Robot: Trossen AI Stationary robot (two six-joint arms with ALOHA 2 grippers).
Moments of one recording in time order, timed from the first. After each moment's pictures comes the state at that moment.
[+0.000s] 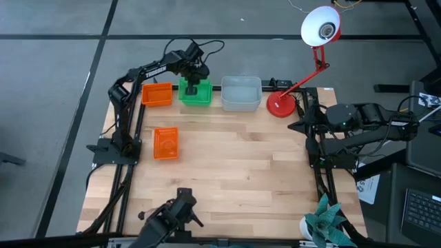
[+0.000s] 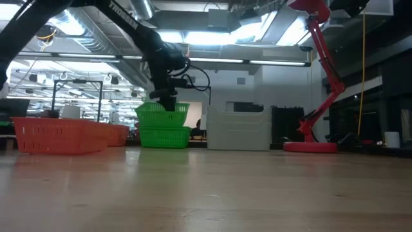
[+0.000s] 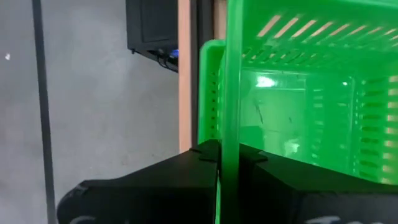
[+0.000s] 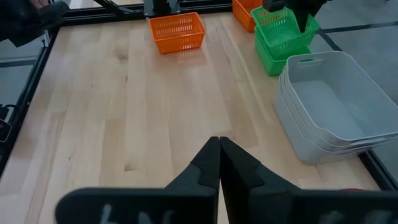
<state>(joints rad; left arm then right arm) 0.86 1.97 1.63 -0.73 0.07 0.87 0.12 0.70 1.06 -0.95 0.24 0.18</state>
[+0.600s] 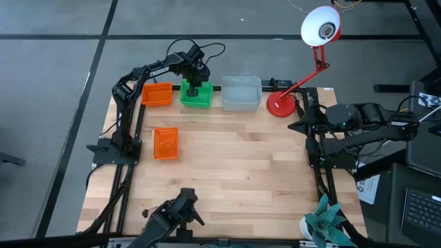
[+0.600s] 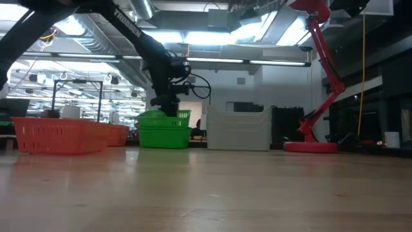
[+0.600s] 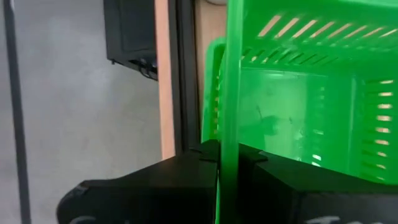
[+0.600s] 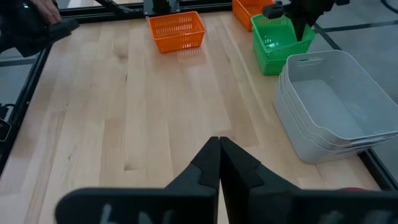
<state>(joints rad) 0.87 2.04 1.63 -0.70 0.15 0.90 0.12 0.70 1.06 -0.95 0.24 0.18</state>
